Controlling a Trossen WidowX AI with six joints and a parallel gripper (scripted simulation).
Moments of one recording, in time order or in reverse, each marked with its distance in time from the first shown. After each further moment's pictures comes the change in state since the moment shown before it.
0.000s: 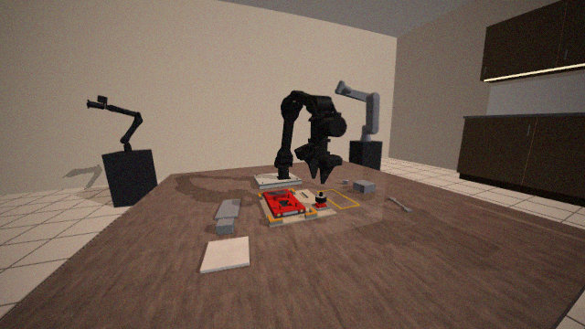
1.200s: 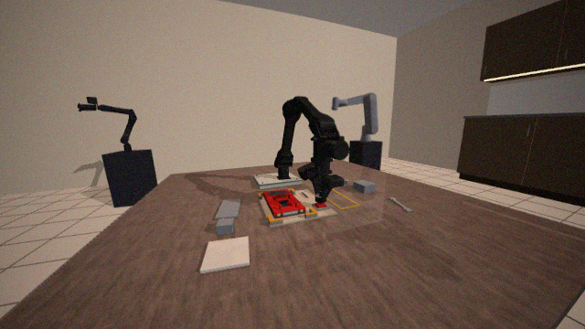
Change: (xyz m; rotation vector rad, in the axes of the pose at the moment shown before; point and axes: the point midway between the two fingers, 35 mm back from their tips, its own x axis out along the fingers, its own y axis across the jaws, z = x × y) arm 0.068 0.001 -0.011 0.013 0.007 -0.006
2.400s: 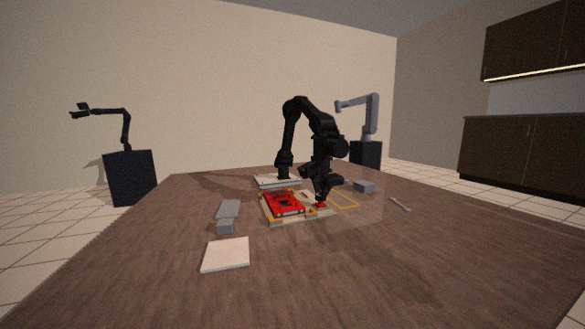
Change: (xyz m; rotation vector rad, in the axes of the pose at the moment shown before) arm -0.006 0.000 0.000 0.001 0.000 -0.006
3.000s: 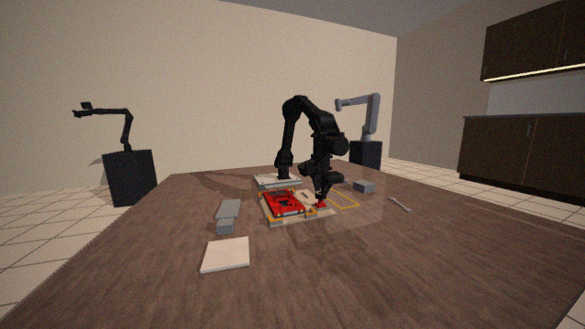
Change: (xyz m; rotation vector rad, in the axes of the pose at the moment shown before) arm -0.007 0.000 0.000 0.001 0.000 0.002
